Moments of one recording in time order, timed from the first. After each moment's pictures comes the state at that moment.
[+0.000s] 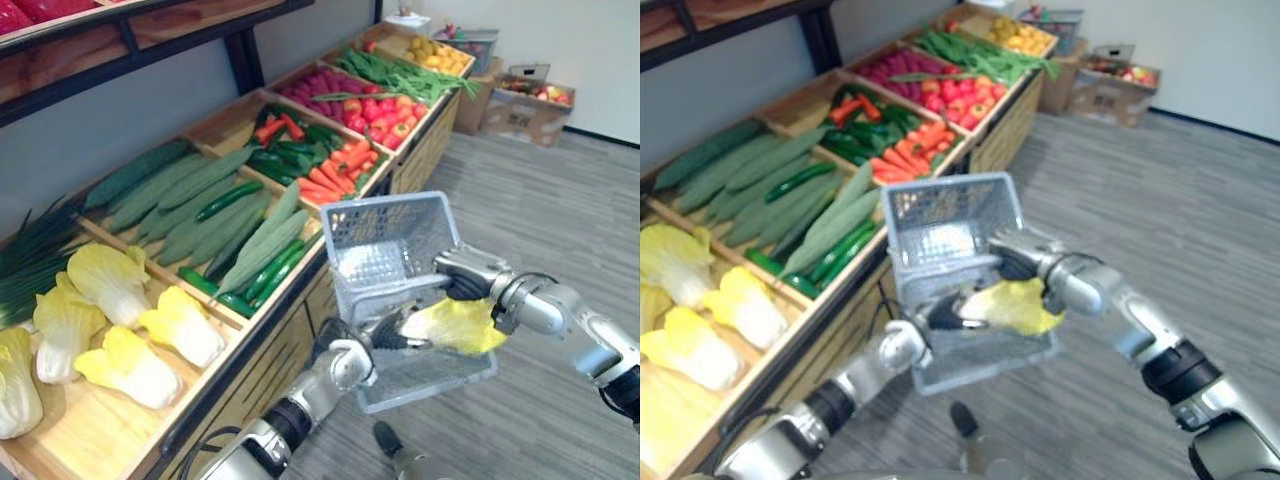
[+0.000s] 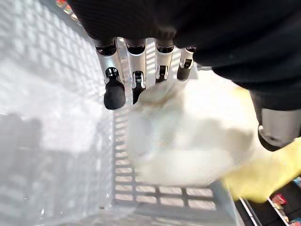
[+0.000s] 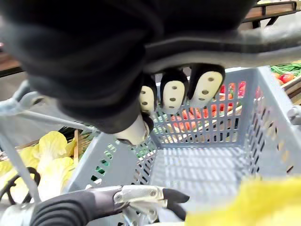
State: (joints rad) left arm -0.39 0.10 -0.58 0.61 0.53 -0.20 0.09; right arm -0.40 -0.89 0.49 -0.04 -0.33 -0.22 0.21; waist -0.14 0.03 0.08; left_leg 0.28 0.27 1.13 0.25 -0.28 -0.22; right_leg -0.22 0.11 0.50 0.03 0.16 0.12
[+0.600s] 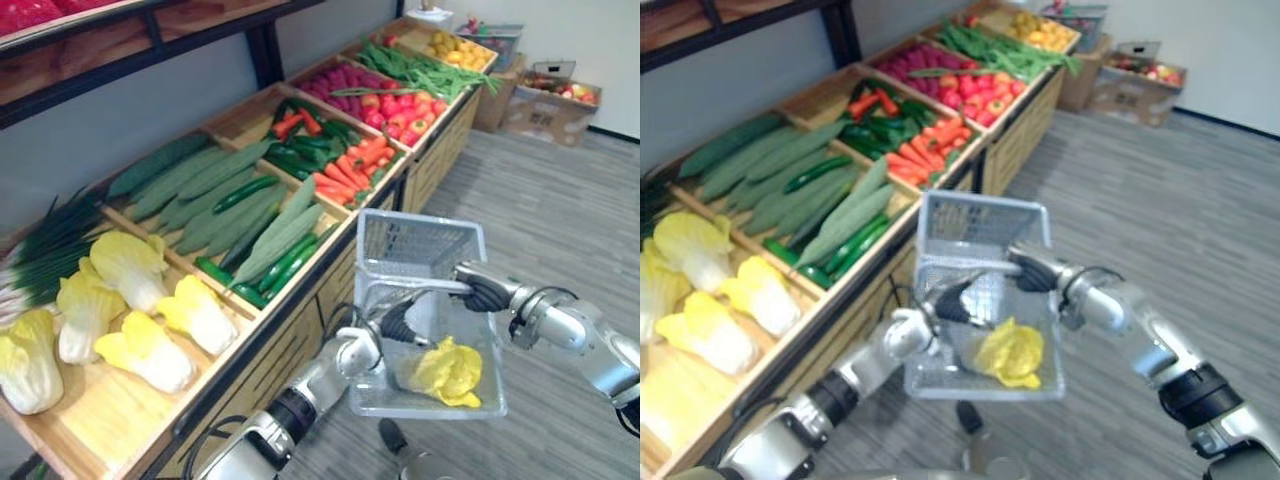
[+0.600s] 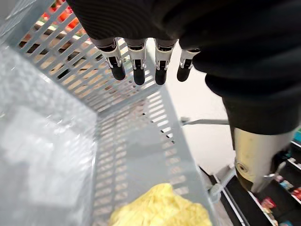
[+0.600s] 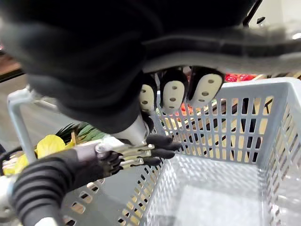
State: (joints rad) left arm -0.43 0.12 -0.66 0.42 0.51 -0.21 0.05; right arm -0.25 -0.91 0.33 -0.05 -0.29 -0.22 0.24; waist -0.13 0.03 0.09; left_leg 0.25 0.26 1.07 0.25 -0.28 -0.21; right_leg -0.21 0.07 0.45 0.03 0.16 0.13
